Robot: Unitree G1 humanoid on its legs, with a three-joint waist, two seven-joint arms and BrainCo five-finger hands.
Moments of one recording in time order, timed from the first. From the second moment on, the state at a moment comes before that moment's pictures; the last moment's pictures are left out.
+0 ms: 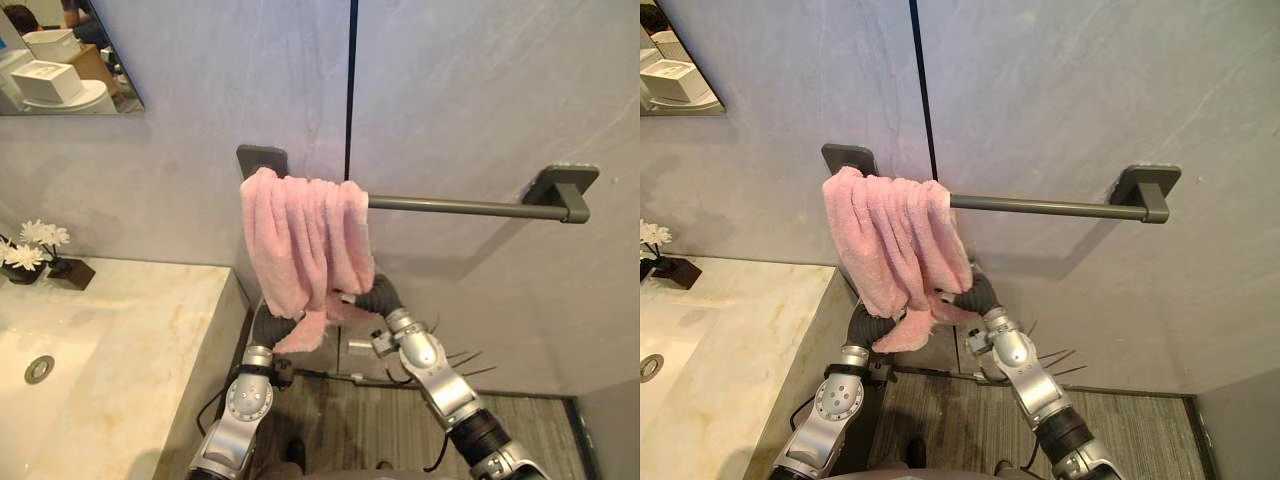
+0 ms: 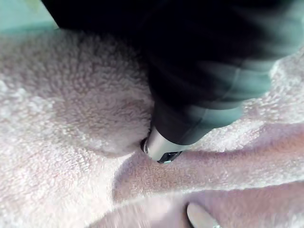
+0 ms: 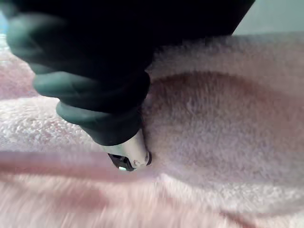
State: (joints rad) left arm 0.14 0.16 -0.26 0.05 0.17 -0.23 0.26; right arm -0.13 -0.17 0.29 0.20 -0.05 -0.19 -0.10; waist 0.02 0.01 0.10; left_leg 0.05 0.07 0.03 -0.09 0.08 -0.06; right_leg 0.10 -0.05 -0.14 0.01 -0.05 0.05
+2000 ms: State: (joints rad) left arm 0.11 0.04 -0.12 0.25 0.05 -0.20 0.14; right arm -0.10 0.05 -0.02 0.43 -0.05 -0.24 -0.10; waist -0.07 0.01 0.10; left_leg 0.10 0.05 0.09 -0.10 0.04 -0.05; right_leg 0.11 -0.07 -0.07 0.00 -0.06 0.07
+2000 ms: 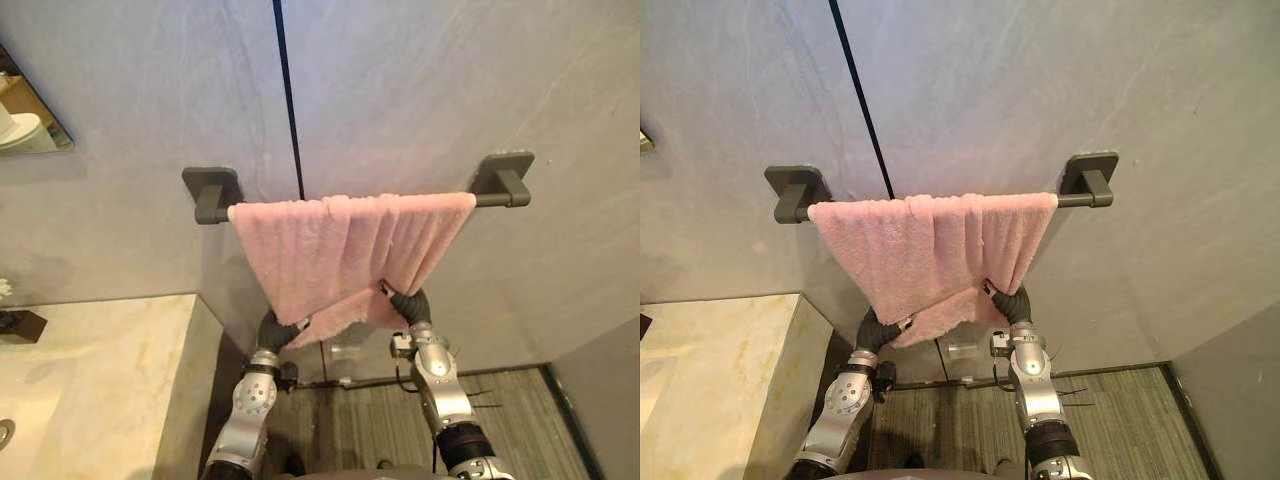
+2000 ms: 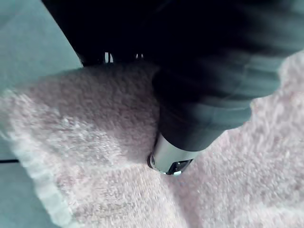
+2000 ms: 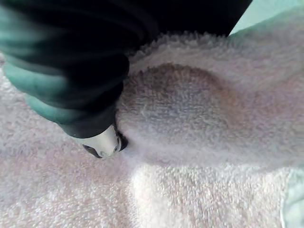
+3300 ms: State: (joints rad) left arm 0.31 0.02 0.18 -0.50 -0.13 -0.25 0.25; right arm 0.19 -0.12 -0.47 -0.22 -0.12 -0.11 -0.28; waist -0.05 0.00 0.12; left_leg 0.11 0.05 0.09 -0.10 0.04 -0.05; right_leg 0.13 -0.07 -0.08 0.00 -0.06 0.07
